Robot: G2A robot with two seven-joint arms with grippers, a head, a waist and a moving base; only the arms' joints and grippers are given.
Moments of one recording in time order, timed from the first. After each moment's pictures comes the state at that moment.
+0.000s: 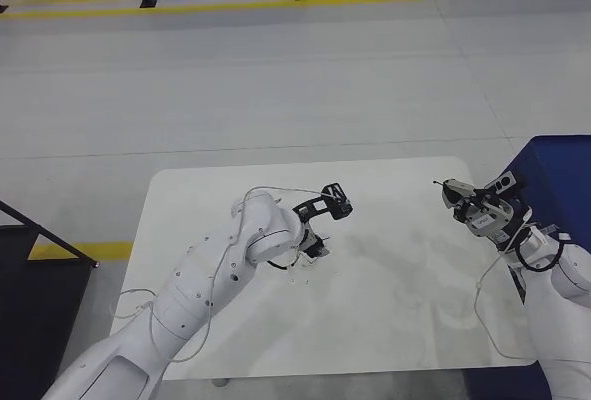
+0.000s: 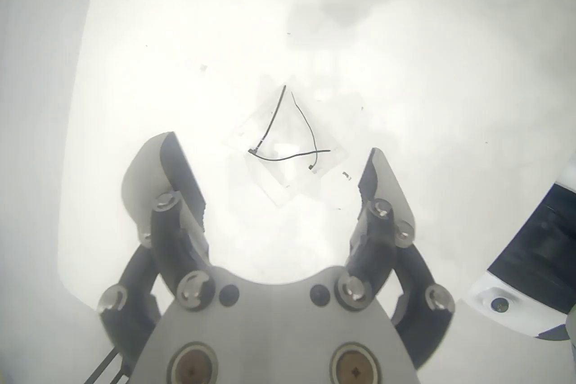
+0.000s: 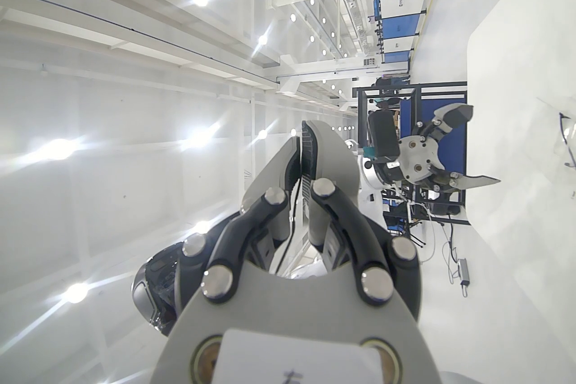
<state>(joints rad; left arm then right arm) 0.61 -1.40 -0.70 -1.38 1.03 -0.40 -1.17 -1.27 -1.08 1.75 -1.47 0.81 0.15 1.02</state>
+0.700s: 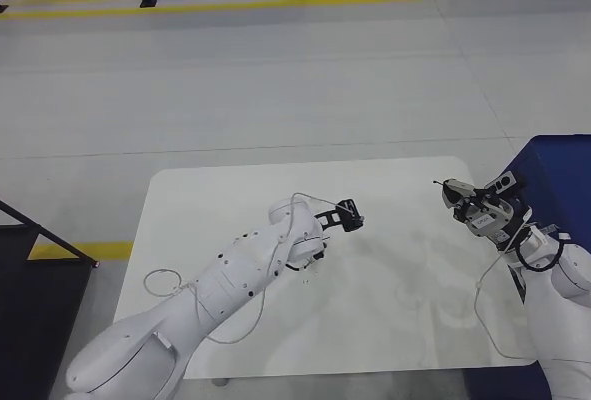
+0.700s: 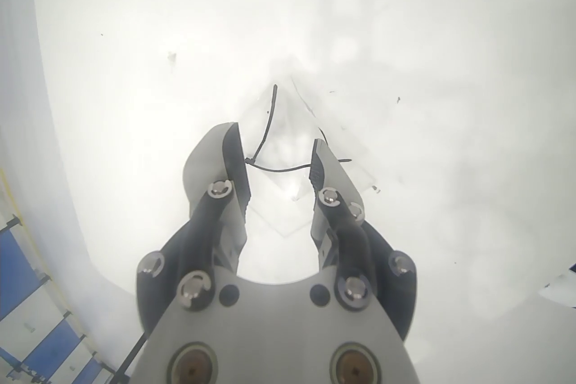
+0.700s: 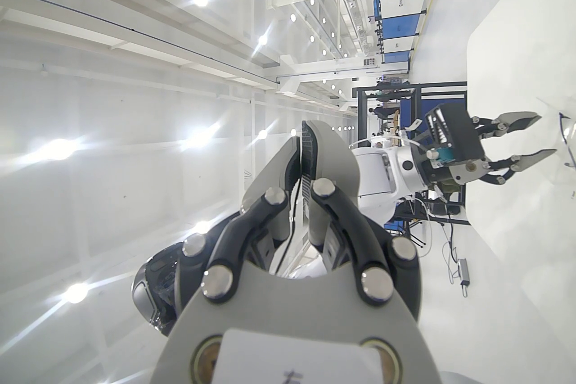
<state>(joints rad) 0.47 -1.54 -0.47 -1.05 1.09 -0.38 -1.10 -1.27 -1.08 1.75 -1.47 0.81 0.15 1.02</state>
